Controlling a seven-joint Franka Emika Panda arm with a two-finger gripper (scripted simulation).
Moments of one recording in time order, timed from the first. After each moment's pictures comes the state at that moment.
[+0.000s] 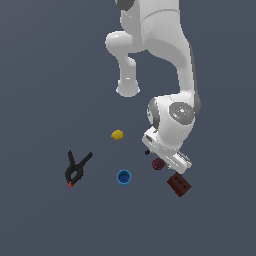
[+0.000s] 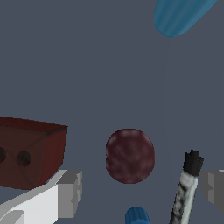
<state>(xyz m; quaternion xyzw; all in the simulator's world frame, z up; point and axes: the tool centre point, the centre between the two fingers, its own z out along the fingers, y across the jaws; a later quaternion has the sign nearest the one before) 0.055 0.142 0.079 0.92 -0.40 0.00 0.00</state>
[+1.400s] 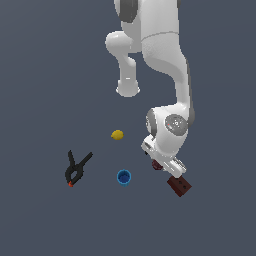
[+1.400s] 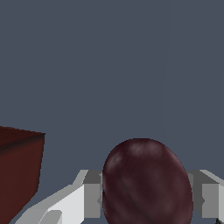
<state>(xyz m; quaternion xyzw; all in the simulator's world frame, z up) 0.055 0.143 0.029 0.92 -0.40 0.00 0.00</state>
